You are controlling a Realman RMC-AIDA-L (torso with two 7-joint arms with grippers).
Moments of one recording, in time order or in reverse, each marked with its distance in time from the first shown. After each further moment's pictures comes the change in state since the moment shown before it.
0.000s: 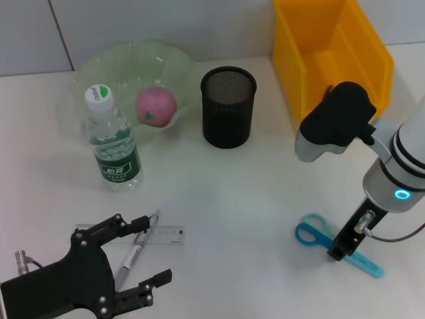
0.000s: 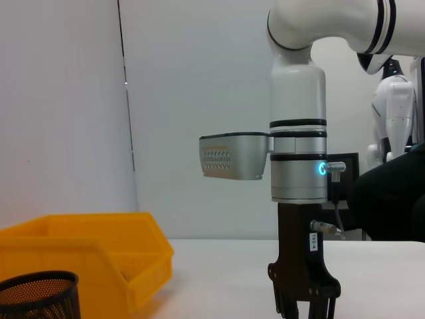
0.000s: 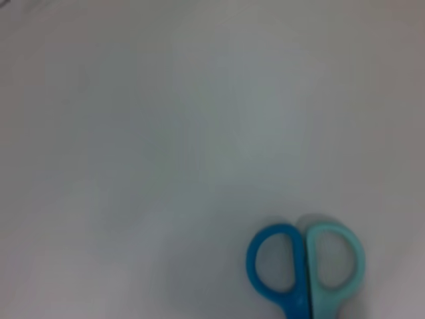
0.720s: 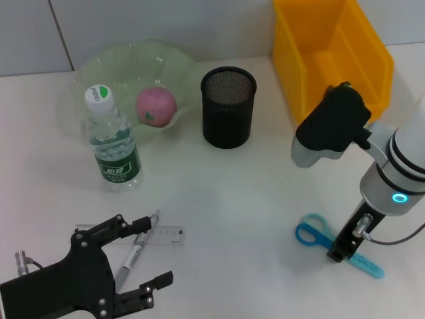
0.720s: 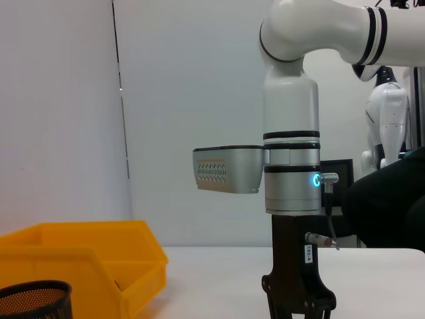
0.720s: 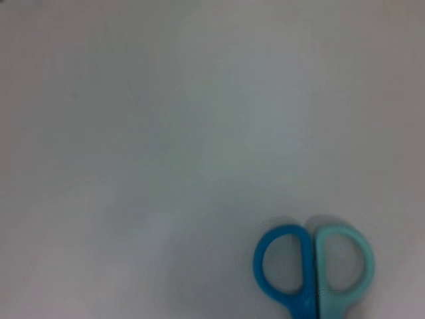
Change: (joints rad) left arm -0.001 0.000 -0.002 0.000 0.000 0.022 0.000; right arm 0.001 -0.003 -0.025 0.011 0.010 0.005 -0.009
